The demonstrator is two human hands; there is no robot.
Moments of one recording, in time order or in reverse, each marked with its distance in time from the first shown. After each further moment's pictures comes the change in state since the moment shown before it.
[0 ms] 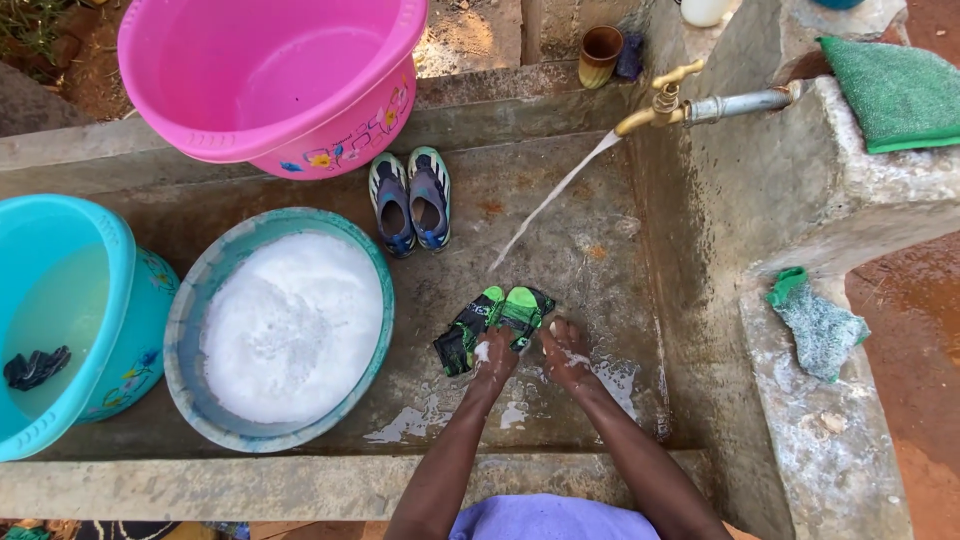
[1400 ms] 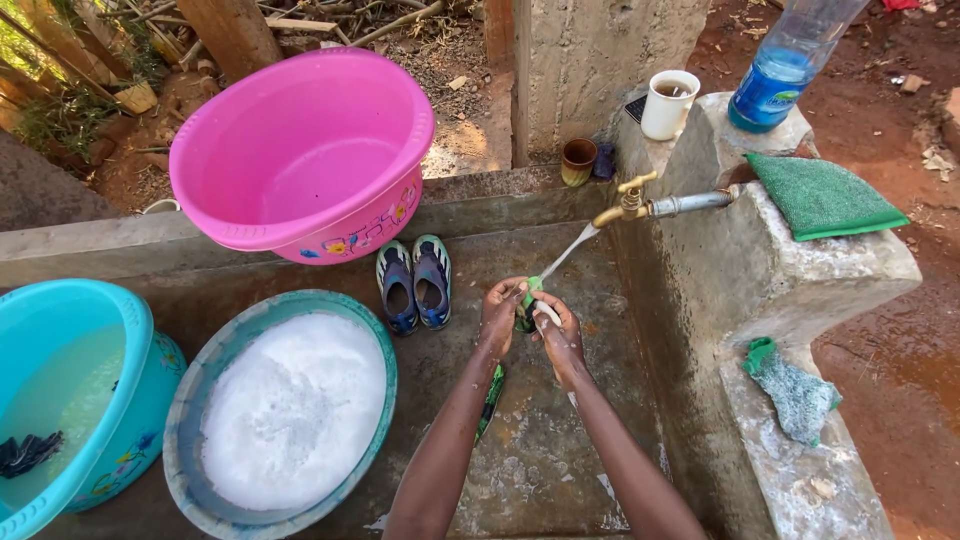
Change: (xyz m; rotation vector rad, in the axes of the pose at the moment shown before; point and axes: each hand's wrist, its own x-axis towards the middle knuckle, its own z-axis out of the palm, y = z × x) left_hand 0.150 0.132 -0.151 -1.507 0.016 0.140; right_hand 0.106 -0.059 -0.171 1.464 0.327 0.129
